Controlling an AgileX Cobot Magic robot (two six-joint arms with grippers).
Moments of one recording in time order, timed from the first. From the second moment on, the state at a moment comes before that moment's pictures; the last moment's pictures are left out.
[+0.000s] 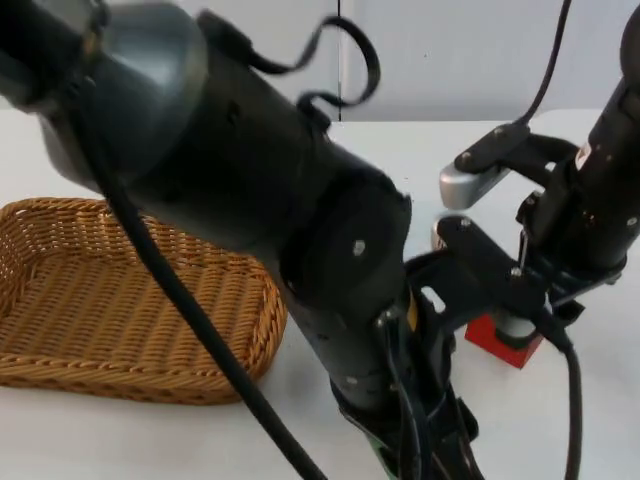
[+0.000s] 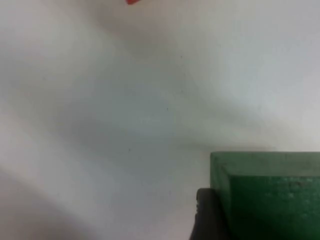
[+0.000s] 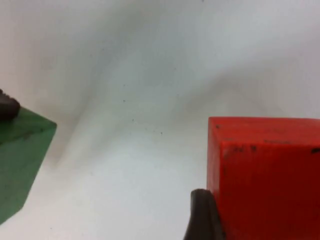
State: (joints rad) right arm 0.49 1.89 -1.12 0.16 0.68 -0.54; left arm -0.94 1.94 -1.02 -0.06 0.40 0.20
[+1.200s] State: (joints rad) right arm 0.49 1.56 -1.12 0.16 0.81 -0.53; left arm -0.94 1.61 -1.02 -0.02 0.65 0.14
